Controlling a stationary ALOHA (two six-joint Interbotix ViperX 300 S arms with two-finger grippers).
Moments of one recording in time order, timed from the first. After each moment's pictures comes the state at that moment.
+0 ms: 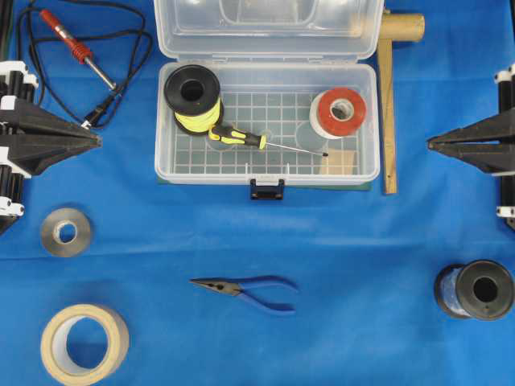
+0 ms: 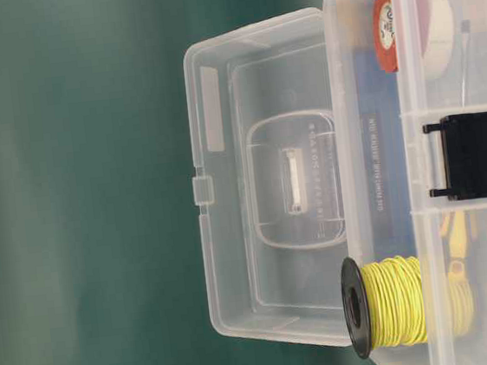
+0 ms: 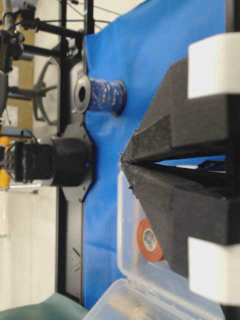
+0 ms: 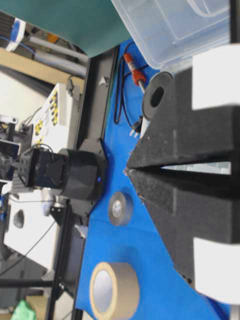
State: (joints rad) left arm 0.00 -0.97 1.18 0.00 -0.29 0.00; right arm 0.00 -0.97 1.18 0.00 -0.29 0.00
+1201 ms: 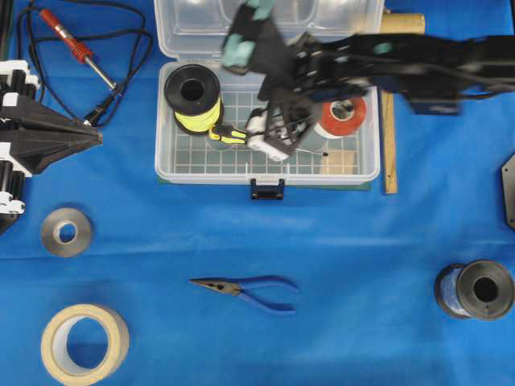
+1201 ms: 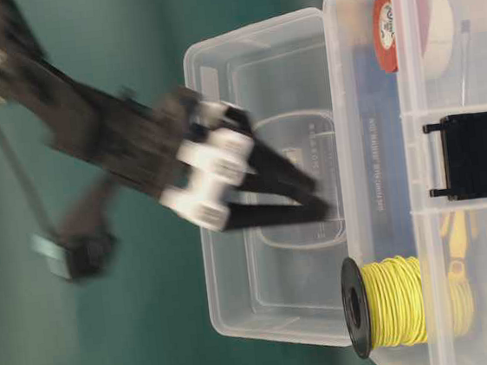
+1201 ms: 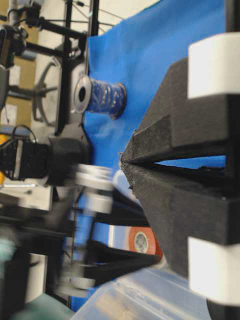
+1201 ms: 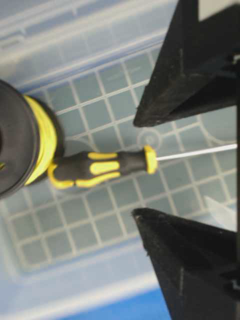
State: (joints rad) left arm 0.01 -0.97 1.18 -0.04 -0.28 -0.02; right arm -0.20 0.18 0.19 -0.01 0.68 0.37
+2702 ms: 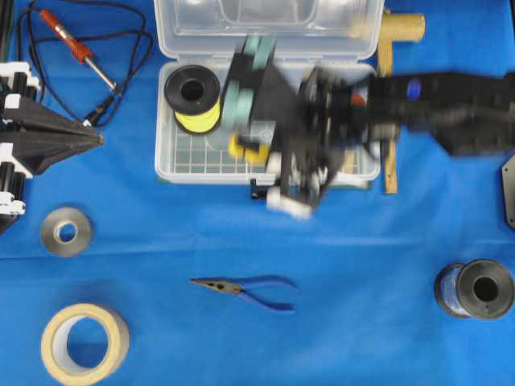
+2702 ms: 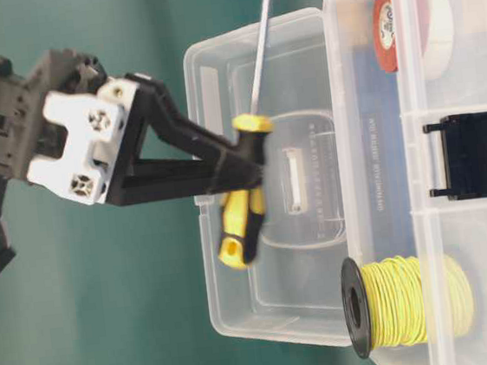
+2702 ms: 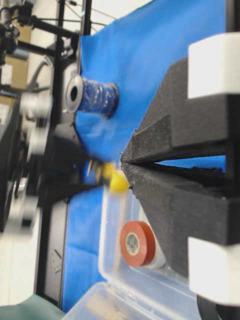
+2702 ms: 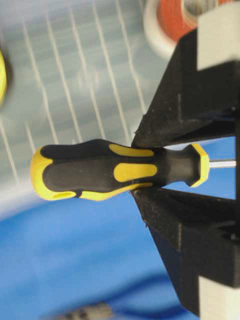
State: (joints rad) left arm 0.01 -0.97 1.19 -0.04 -0.26 -0.03; right arm 0.05 0.05 0.11 -0.09 0.92 0.50
